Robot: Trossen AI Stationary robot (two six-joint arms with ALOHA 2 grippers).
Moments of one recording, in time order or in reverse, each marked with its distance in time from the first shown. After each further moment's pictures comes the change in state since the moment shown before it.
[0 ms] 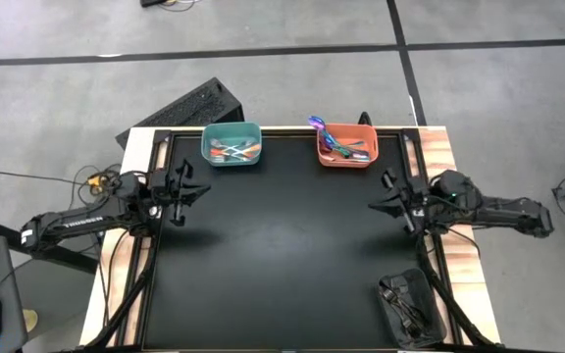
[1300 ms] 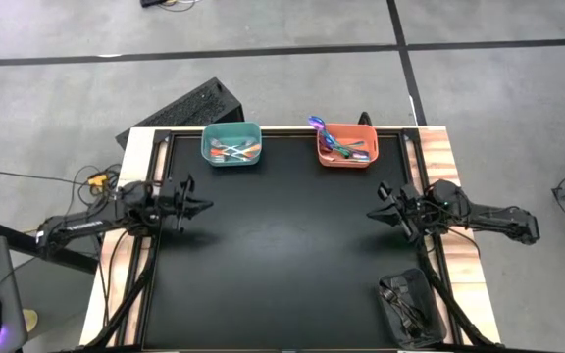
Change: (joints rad) left arm -0.087 -0.269 -0.081 -0.401 -0.020 -0.037; right arm -0.011 -0.231 -0.207 -0.064 -0.031 0.153
